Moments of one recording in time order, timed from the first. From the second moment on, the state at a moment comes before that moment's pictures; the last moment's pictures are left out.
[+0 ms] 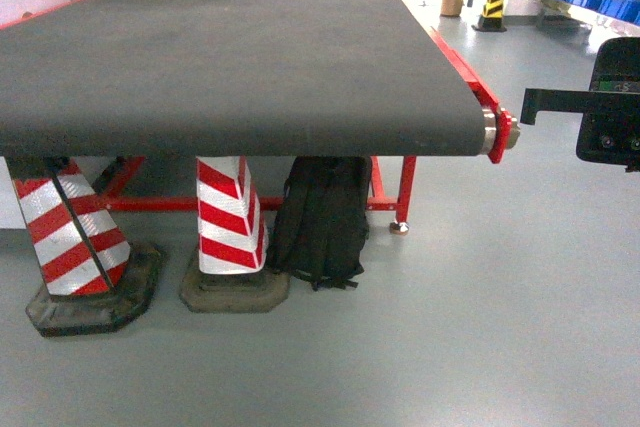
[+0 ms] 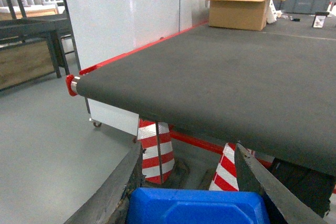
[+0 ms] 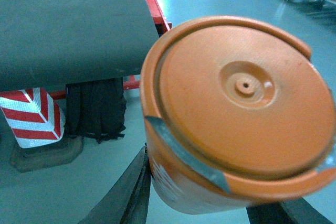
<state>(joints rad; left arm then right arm) -0.25 1.20 0.38 0.89 -0.74 0.05 0.43 1.49 0.66 0.48 0.67 0.22</state>
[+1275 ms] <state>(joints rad) -0.25 1.20 0.38 0.89 -0.74 0.05 0.43 1.49 0.66 0.48 0.67 0.22</state>
